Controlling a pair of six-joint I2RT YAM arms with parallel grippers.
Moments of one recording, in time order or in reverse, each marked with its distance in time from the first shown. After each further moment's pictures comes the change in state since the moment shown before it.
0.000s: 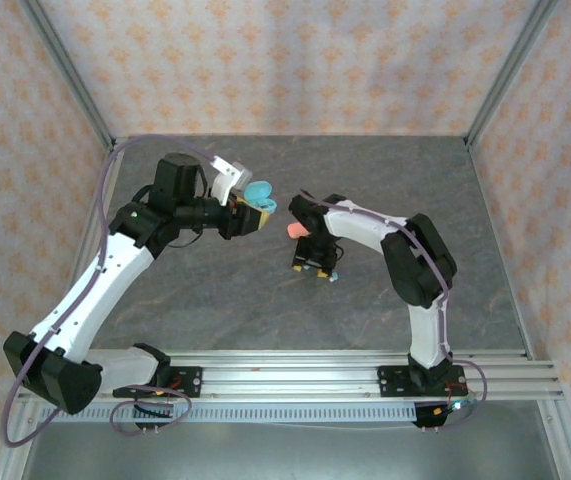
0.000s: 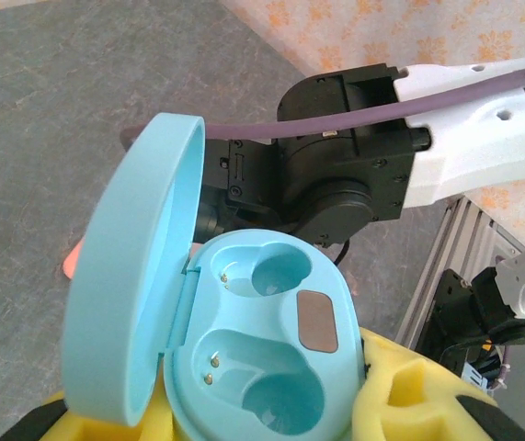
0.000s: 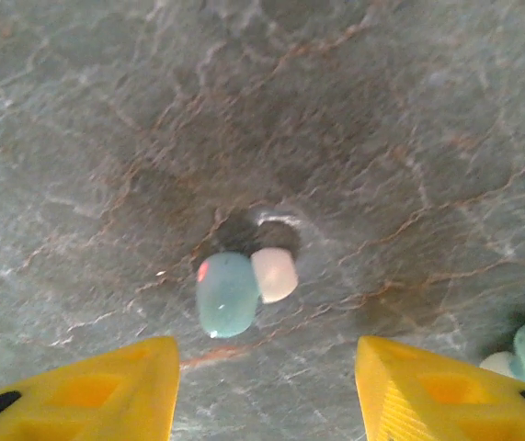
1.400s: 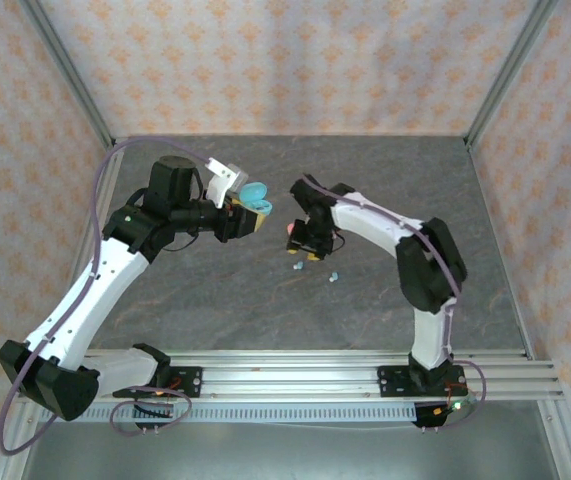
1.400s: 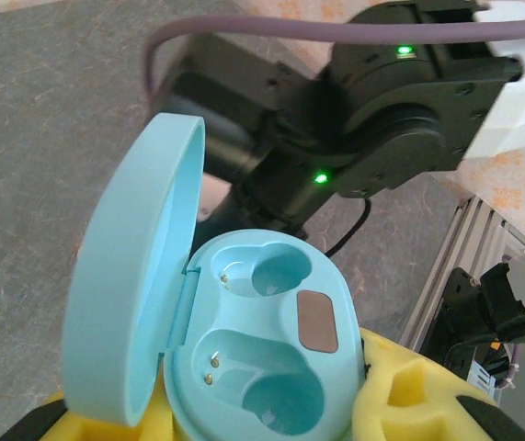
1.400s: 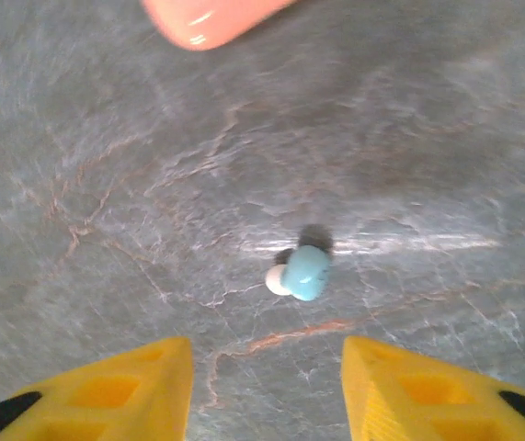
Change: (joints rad) left arm 0.000 -0.031 0.000 -0.038 -0.030 0.005; right arm -0.021 -0.106 0.006 0.087 -0.055 0.026
